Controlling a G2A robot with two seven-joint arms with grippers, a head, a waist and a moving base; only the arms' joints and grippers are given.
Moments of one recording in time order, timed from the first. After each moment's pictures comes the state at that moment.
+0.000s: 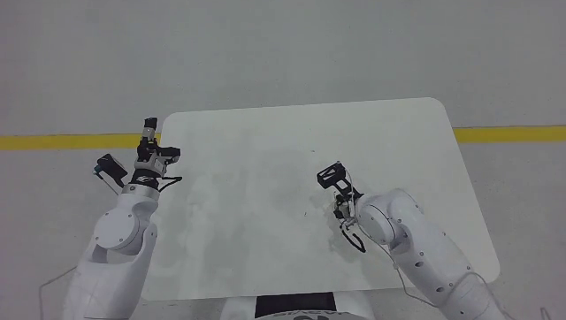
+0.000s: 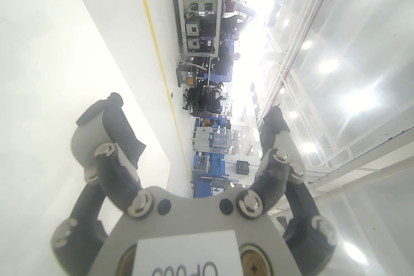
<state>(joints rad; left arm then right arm) 1.73 -1.15 -1.60 -1.80 -0.42 0.00 0.00 -1.44 -1.14 1.04 -1.89 -1.16 0.07 1.25</state>
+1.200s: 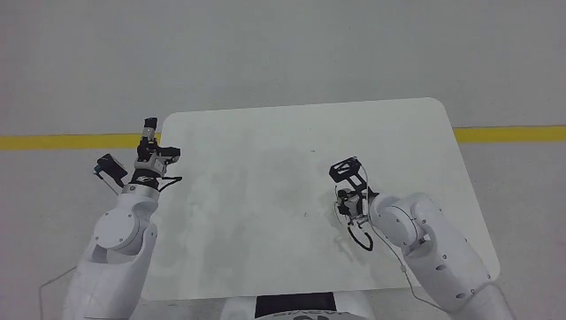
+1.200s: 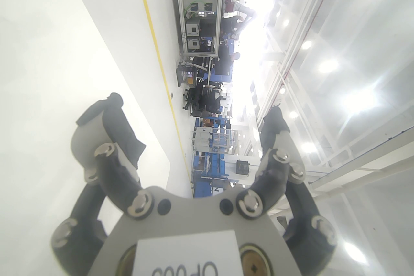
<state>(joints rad) 1.73 -1.15 -1.60 -1.80 -0.42 0.00 0.00 -1.54 -1.12 1.17 -1.92 -1.01 0.03 1.10</state>
